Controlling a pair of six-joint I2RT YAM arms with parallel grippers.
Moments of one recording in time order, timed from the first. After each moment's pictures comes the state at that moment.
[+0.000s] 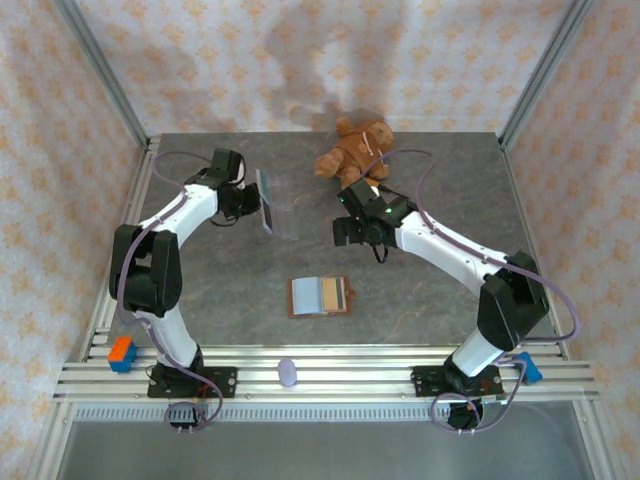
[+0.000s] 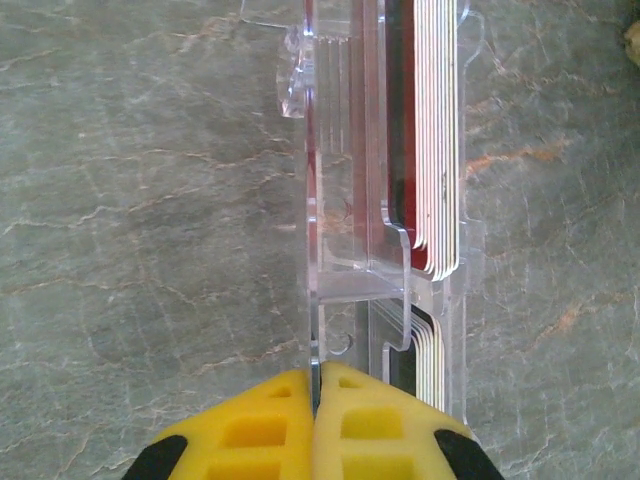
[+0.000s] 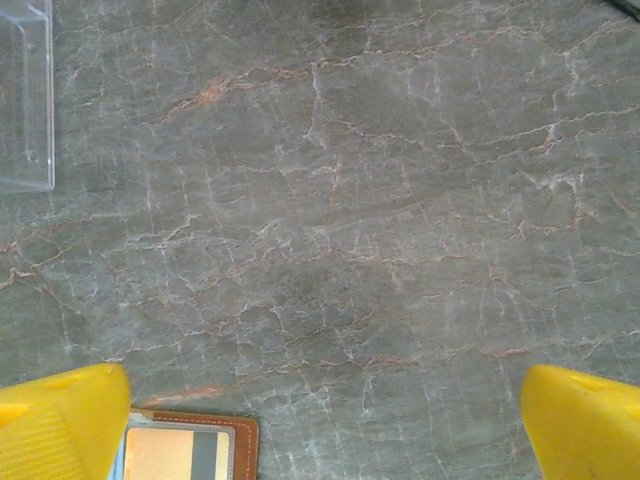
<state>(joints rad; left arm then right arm) -0.13 1.81 1.34 -0.58 0.18 -0.46 0.68 1.60 1.29 -0.79 0.25 0.50</state>
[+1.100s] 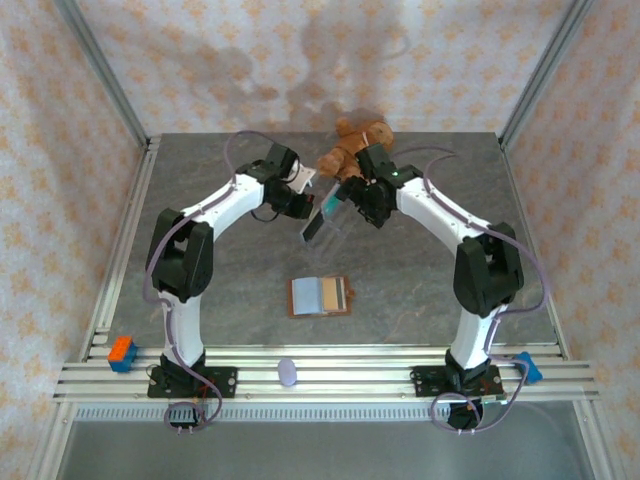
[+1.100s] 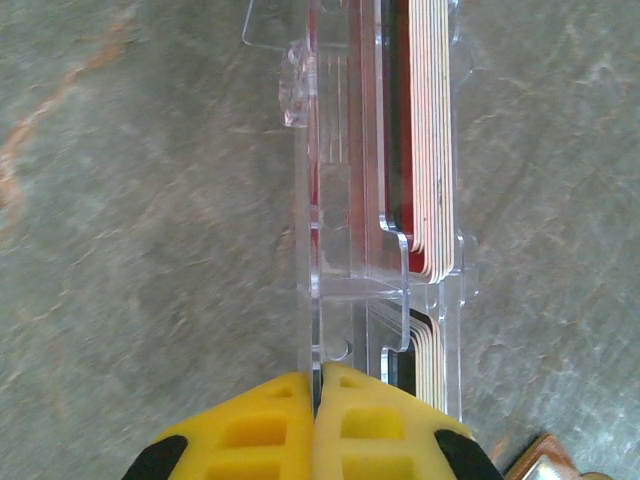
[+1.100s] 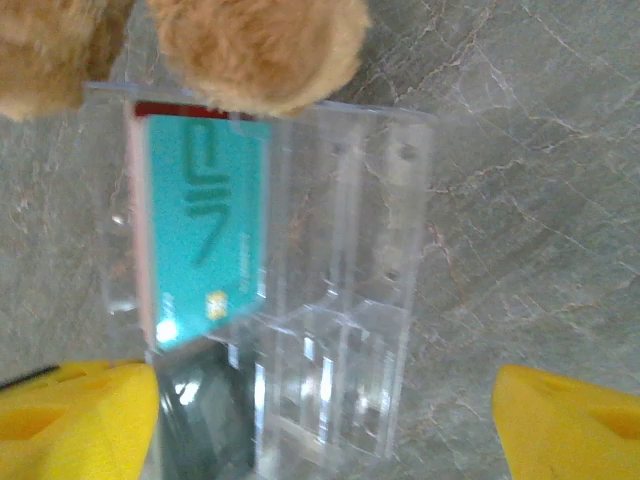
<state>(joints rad) -0.37 2.00 1.58 -0.68 0.36 -0.04 0.48 1.84 1.54 -0.75 -0.09 1.03</state>
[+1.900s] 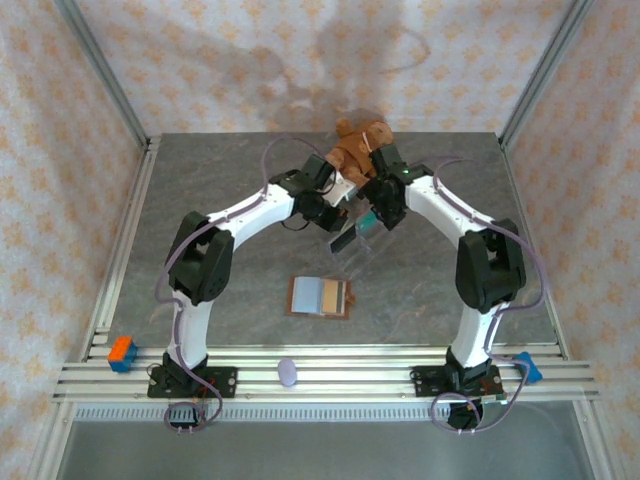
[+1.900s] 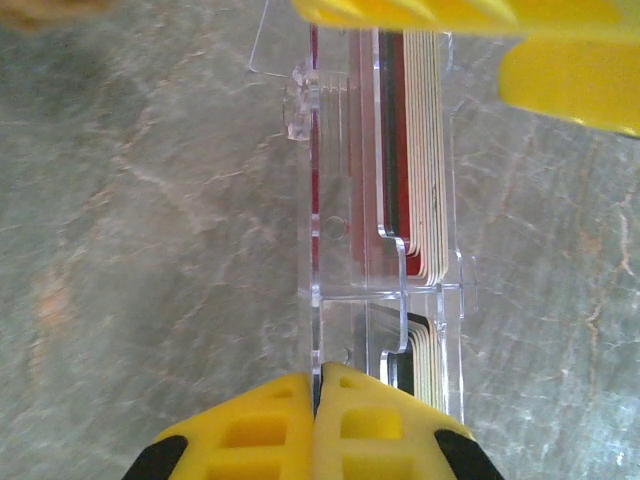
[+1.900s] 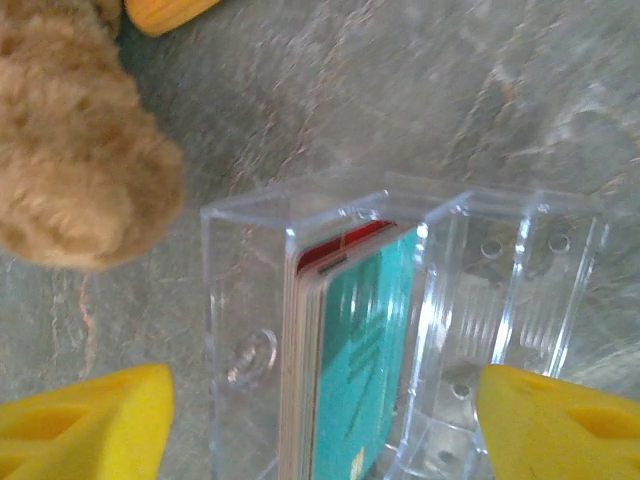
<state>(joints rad) -0.55 2.06 1.66 -0.63 0.39 0.02 0.38 1.83 1.49 -0.78 -0.02 1.17</state>
